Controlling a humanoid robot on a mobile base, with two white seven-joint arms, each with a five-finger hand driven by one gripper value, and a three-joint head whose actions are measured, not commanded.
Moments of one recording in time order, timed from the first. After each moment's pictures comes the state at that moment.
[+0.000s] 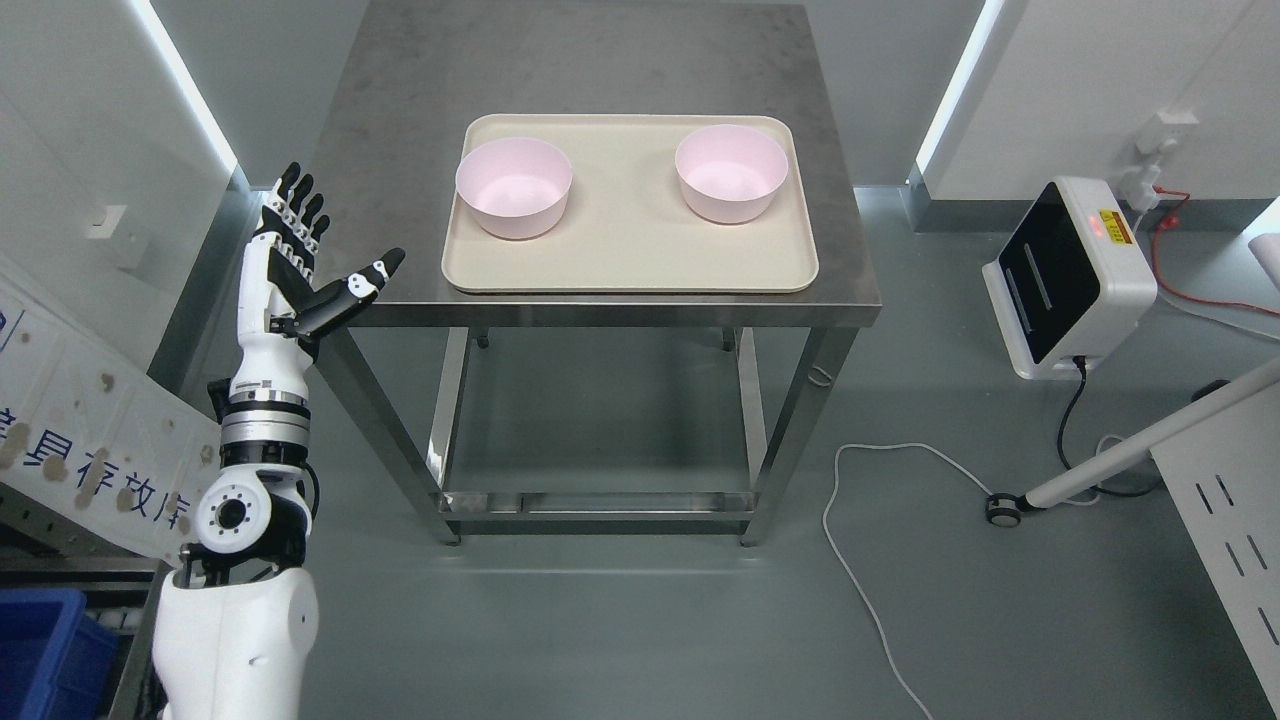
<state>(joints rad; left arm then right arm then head) -0.33 0.00 0.17 -1.52 0.10 -0.11 -0.04 0.00 0.00 0.00 0.00 0.01 0.04 0.01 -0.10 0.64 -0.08</state>
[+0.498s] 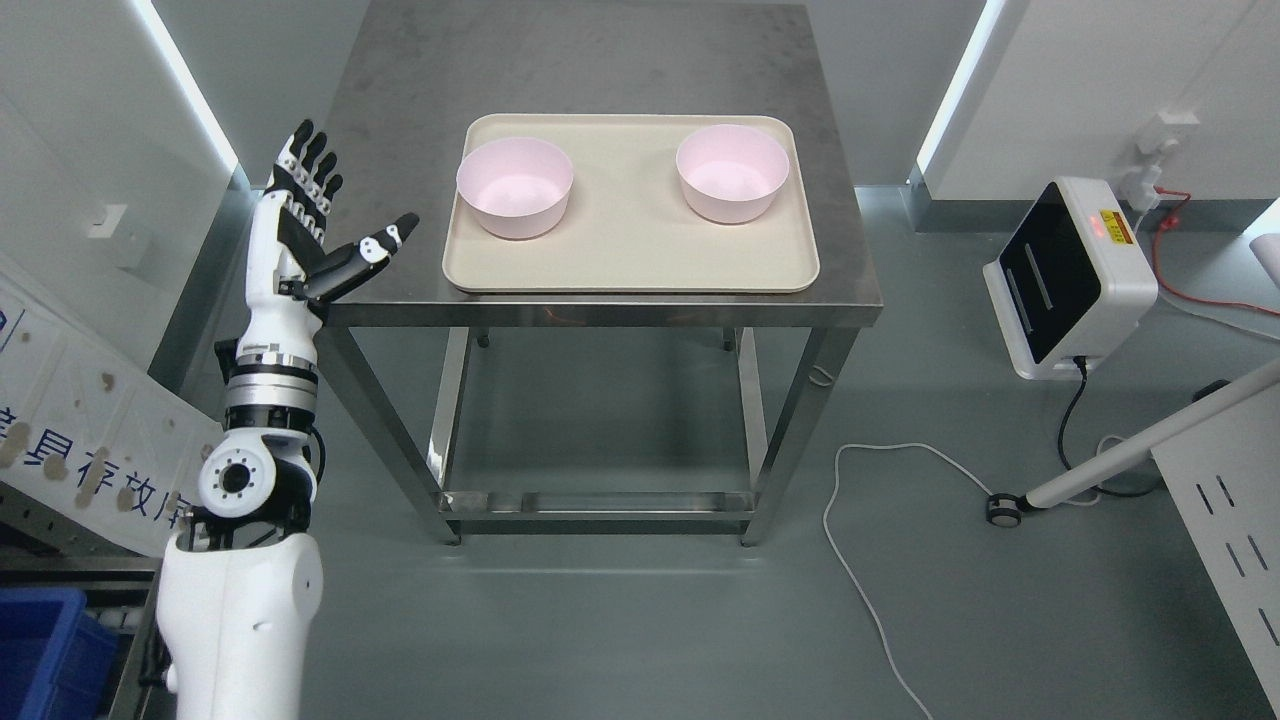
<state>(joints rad) -0.43 0.02 0.12 -1.50 0.08 -0.09 -0.11 0.00 0.00 0.00 0.00 0.00 0.03 0.01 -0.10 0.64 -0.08</state>
